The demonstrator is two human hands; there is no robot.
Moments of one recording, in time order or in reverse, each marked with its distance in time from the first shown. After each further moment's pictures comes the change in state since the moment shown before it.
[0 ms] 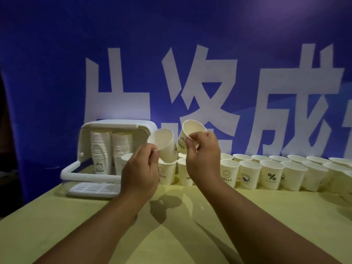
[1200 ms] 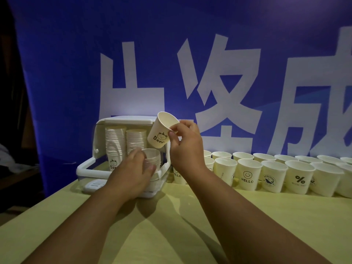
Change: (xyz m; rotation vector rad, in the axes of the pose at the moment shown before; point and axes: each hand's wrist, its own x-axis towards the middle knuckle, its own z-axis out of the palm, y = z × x) left_hand 0.019 -0.065 -0.038 0.309 -0.537 -0.267; right_hand 0.007 -0.038 0.068 0.172 -0.196 0.050
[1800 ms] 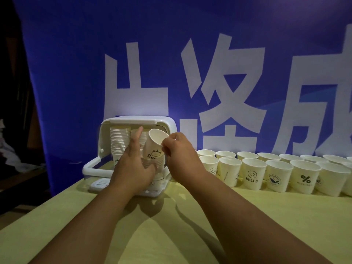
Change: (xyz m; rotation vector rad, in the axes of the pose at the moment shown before) left_hand -0.005 0.003 -0.008 -0.177 0.238 0.026; right_hand -0.012 0.002 0.009 -0.405 -0.346 -0.198
